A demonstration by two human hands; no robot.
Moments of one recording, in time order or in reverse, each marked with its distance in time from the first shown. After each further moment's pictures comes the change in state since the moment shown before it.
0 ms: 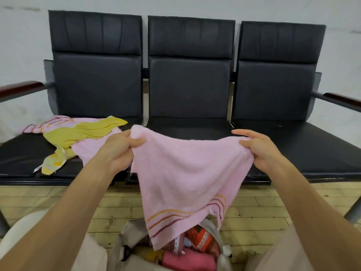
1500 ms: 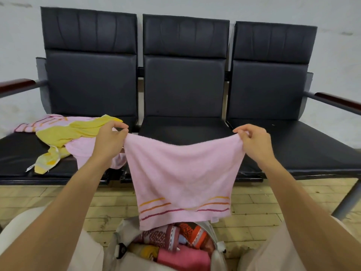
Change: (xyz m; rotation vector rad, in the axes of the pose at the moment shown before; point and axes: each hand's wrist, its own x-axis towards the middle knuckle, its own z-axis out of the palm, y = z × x) left_hand 0.026 -0.008 -0.017 0.583 0.344 0.396; right_hand 0.001 0.002 -0.007 -0.538 0.243 -0.421
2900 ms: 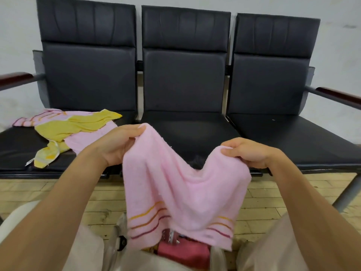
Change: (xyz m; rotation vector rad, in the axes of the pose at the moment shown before) left_hand -0.019 0.016 0.000 -0.398 -0.662 -0.305; right_hand -0.011 -0.005 -0.008 0.181 -0.967 0.209
